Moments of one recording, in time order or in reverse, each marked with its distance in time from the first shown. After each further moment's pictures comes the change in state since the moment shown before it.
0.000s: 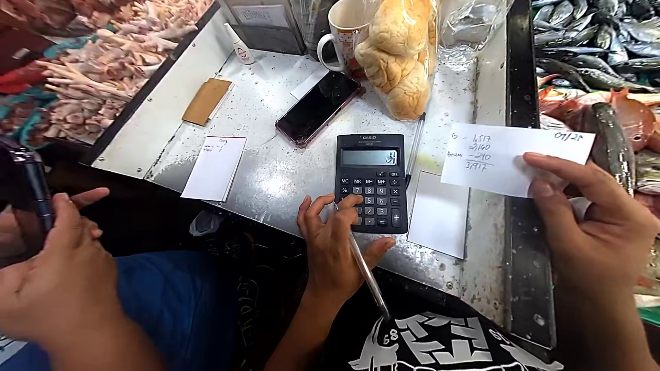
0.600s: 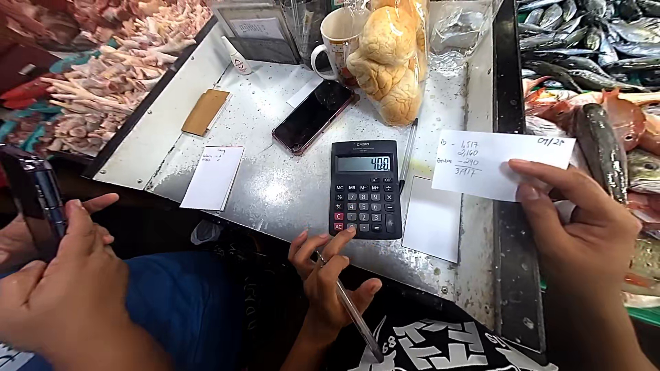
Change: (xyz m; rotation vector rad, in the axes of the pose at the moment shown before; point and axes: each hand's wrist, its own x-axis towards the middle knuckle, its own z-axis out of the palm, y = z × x) left_hand -0.031 0.000 -0.002 -0.058 0.145 0.088; right_hand 0.000 0.000 0.001 0.052 0.008 0.003
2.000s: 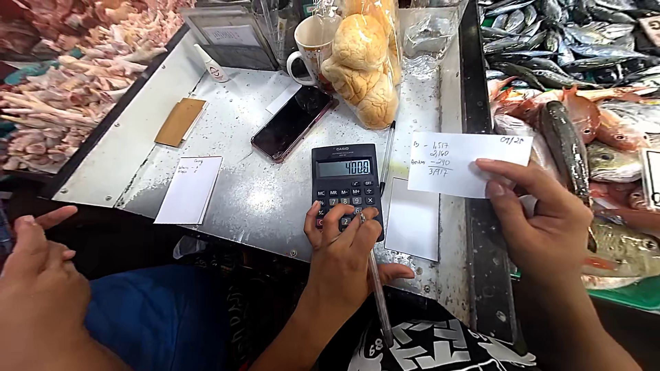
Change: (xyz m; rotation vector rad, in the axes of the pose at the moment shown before) left_hand 0.051 0.024 0.015 0.116 -0.420 0.110; right_hand -0.001 0.001 0.003 0.023 0.022 0.012
